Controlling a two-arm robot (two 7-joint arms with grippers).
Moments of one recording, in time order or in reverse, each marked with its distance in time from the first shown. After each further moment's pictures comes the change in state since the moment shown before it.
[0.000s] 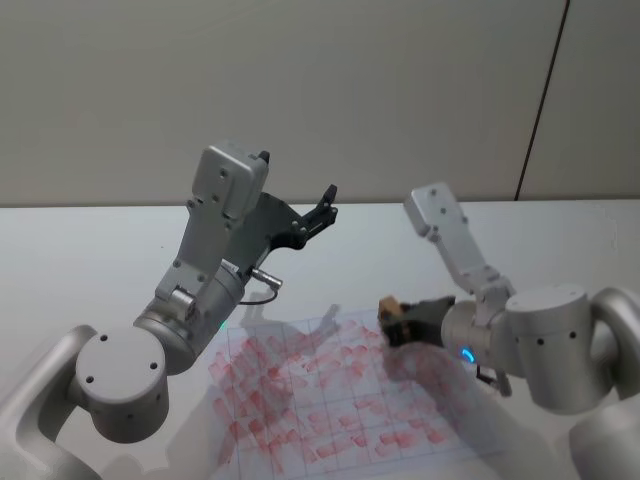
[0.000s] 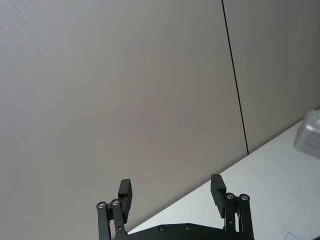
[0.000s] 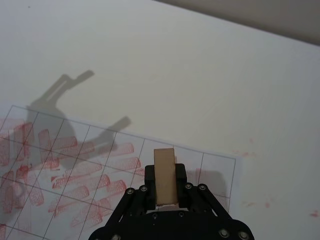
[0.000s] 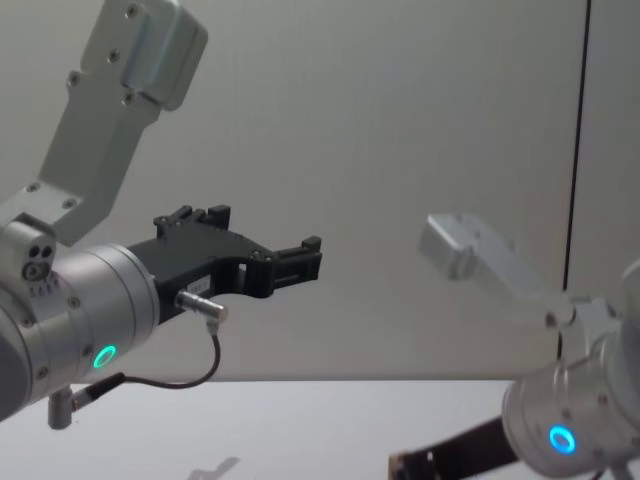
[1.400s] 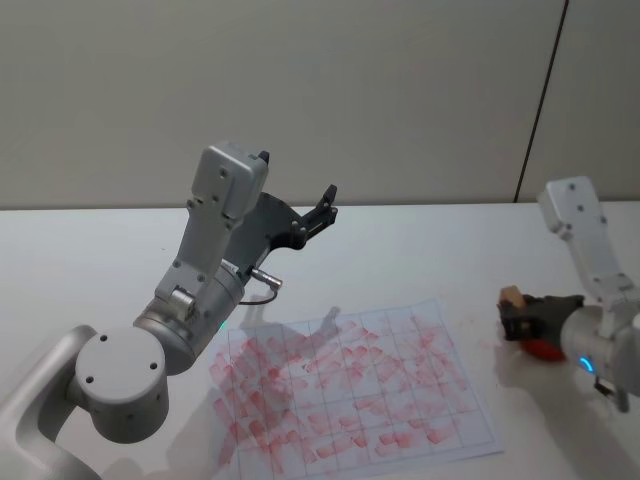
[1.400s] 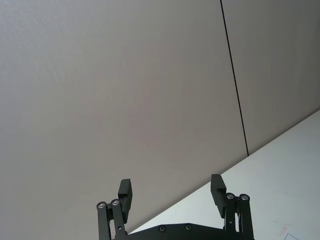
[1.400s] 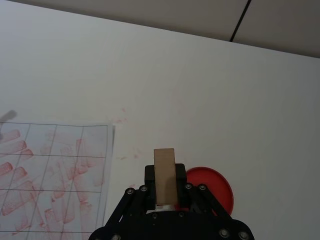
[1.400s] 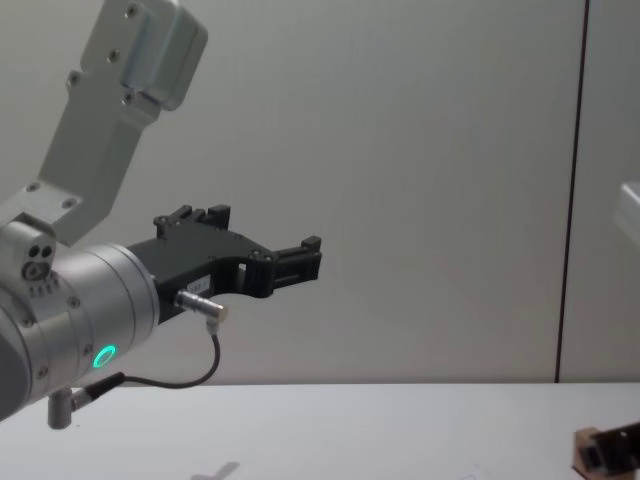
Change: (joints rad) left arm 0.000 0.000 0.000 0.000 0.000 0.000 0.000; right arm -0.139 0.116 0.149 -0.207 0.047 0.026 -0.123
